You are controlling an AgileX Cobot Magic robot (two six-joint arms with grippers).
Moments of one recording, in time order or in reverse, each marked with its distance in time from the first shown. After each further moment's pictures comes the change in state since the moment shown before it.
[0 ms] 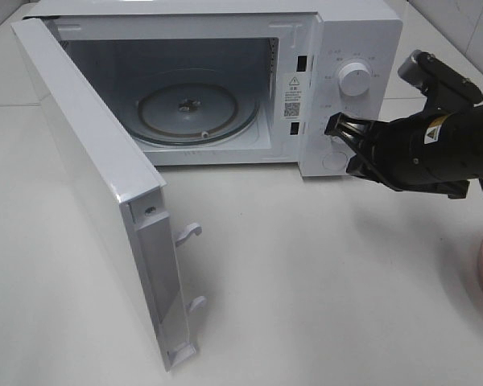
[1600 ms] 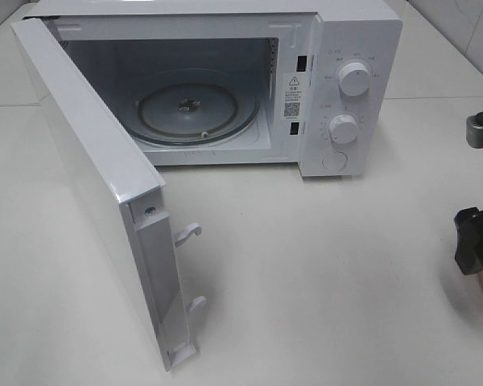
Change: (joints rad) left arm 0.000 0.000 0.000 0.000 0.000 0.000; right arm -0.209 -0.224 0.000 -0.240 0.780 -0.476
